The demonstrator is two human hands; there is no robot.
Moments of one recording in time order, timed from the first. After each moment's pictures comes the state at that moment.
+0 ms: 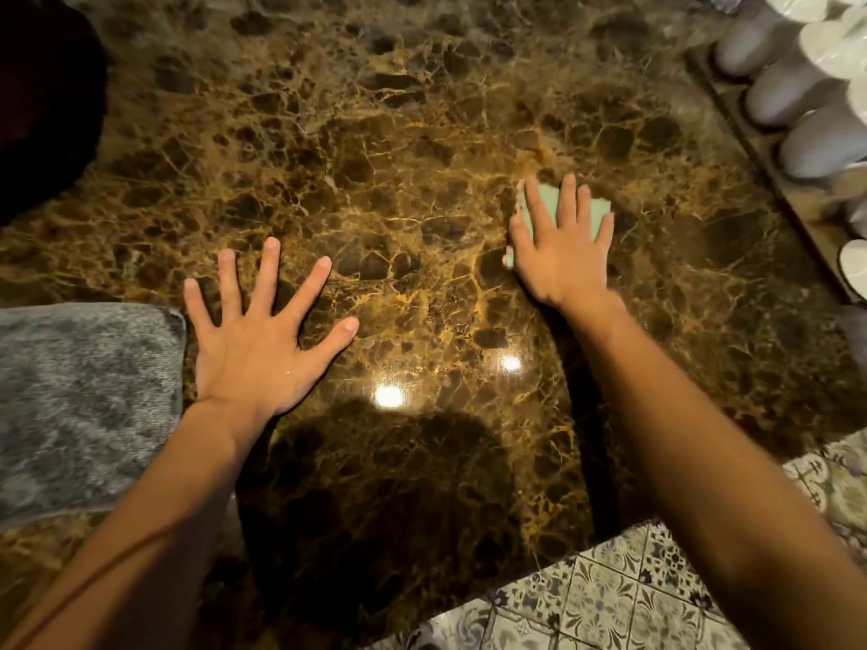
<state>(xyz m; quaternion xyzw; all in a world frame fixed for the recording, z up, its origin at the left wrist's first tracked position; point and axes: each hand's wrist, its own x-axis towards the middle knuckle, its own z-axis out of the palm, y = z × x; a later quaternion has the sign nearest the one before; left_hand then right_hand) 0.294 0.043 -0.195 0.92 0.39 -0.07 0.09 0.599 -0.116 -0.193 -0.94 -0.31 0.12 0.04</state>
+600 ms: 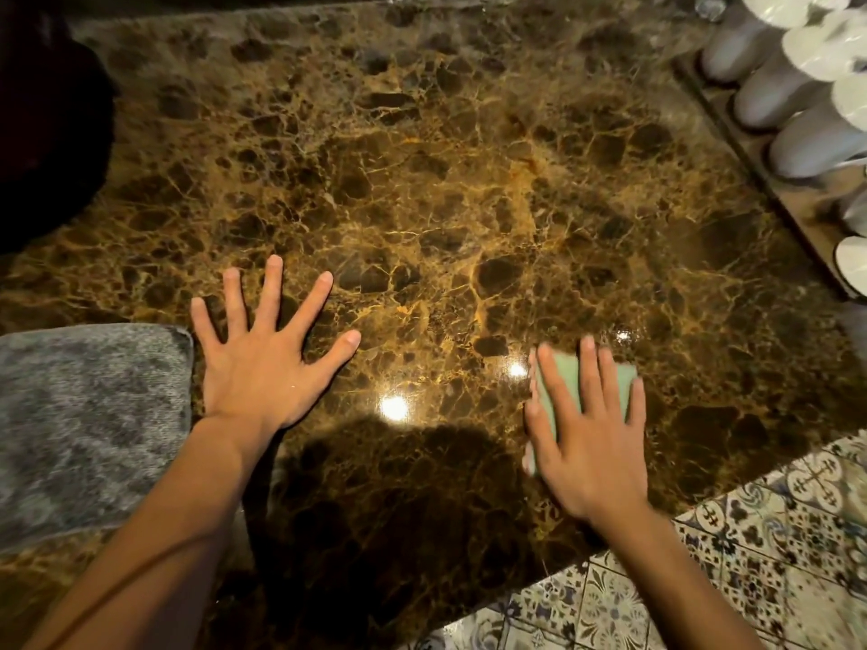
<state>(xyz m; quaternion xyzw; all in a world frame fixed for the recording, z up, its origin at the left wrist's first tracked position) 0.294 0.044 -0.195 0.92 0.39 -0.07 0.09 0.455 -0.260 -0.191 -0.94 -0.33 0.11 0.02</state>
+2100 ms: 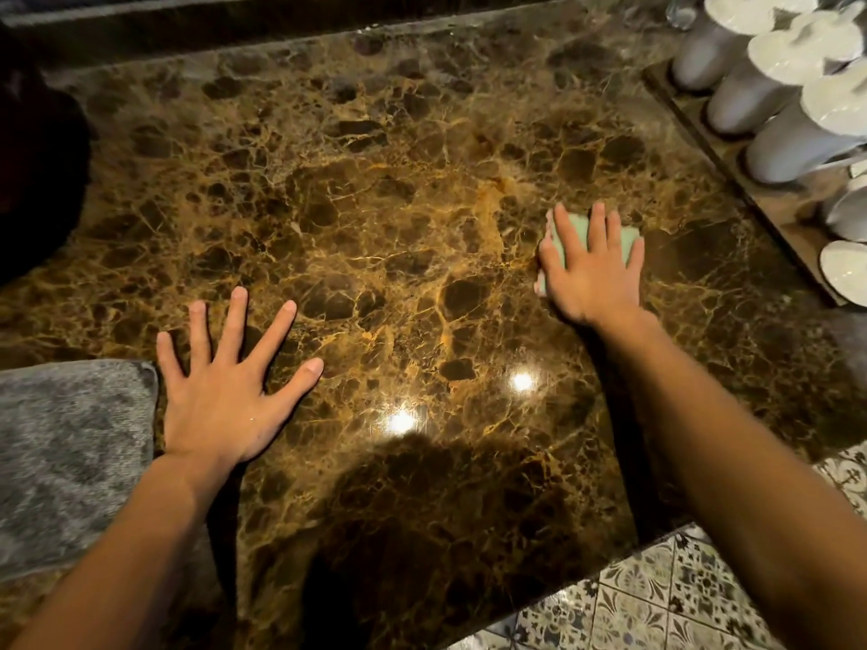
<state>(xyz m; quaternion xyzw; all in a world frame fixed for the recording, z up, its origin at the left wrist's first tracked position) 0.294 0.042 -0.194 0.91 0.40 -0.07 0.09 0.655 -0.171 -0.187 -0.96 -0.26 0.13 0.04</state>
